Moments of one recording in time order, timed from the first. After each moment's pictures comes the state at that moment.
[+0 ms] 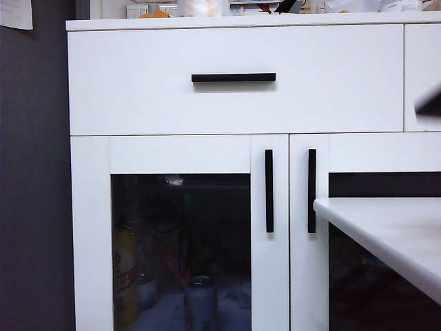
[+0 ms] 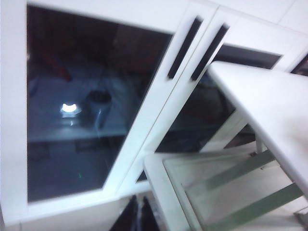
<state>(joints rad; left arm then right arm) -0.45 0.01 0.14 -0.36 0.12 -0.28 0.62 0.17 0.10 -0.11 0.08 0.24</state>
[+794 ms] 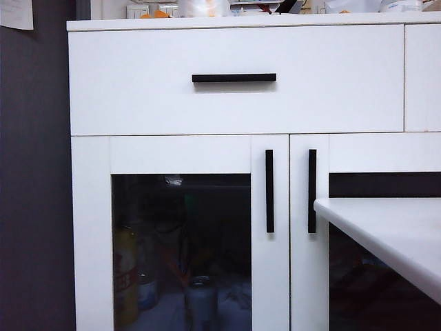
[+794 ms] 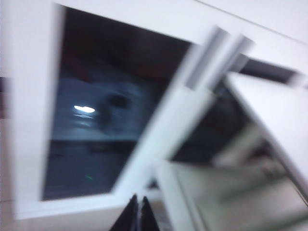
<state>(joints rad) -0.35 0.01 0.14 -0.37 0.12 -0.30 0.48 0.02 0.08 -0.39 0.07 0.23</state>
